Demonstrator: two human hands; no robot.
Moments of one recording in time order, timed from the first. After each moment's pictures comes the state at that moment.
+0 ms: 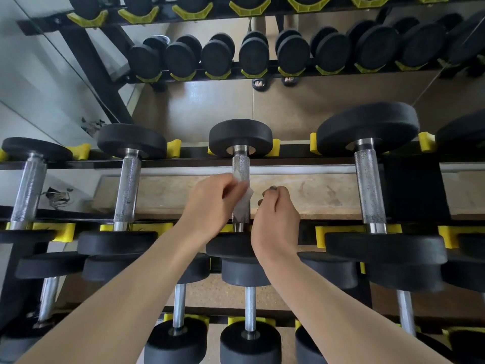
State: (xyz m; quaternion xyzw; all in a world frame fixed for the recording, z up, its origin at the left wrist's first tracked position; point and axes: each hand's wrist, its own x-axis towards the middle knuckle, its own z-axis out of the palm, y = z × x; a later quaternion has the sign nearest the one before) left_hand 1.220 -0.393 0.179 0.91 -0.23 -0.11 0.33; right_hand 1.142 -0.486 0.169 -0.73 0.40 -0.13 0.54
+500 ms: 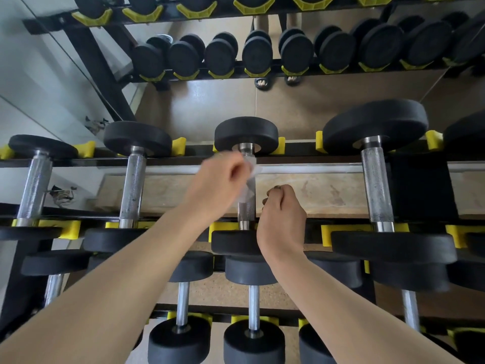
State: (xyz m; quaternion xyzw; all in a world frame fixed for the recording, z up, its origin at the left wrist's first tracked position) left_hand 1.235 -0.400 0.197 0.90 -0.27 -0.07 0.34; right_hand 1.140 -0.487 0.167 -0.73 0.39 -0.13 0.54
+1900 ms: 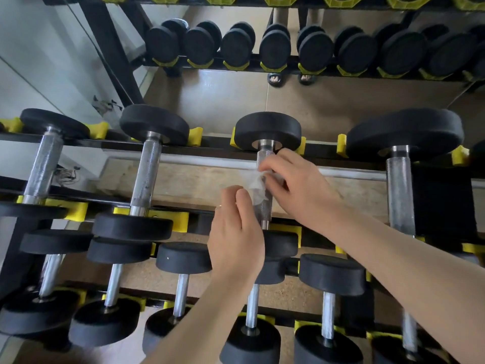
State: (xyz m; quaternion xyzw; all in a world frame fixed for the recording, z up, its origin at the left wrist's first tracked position) left_hand 1.146 -0.400 0.176 0.85 0.03 -0.02 0.52; right_hand 1.176 -0.542 0.186 -0.95 -0.05 -0.10 0.29
